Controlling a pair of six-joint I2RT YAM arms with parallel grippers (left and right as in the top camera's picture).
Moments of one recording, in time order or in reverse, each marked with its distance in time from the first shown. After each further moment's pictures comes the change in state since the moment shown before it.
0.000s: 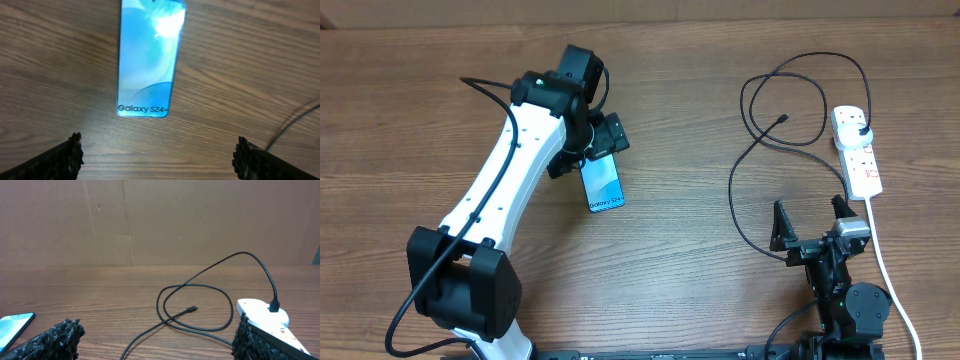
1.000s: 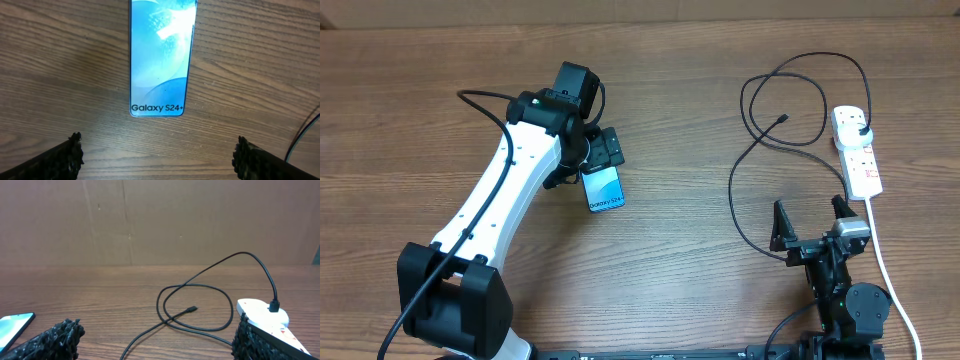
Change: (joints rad) left arm 0.000 -0.088 -0.171 0.090 -0.031 0.060; right arm 0.000 0.000 0.000 0.000 0.000 0.000
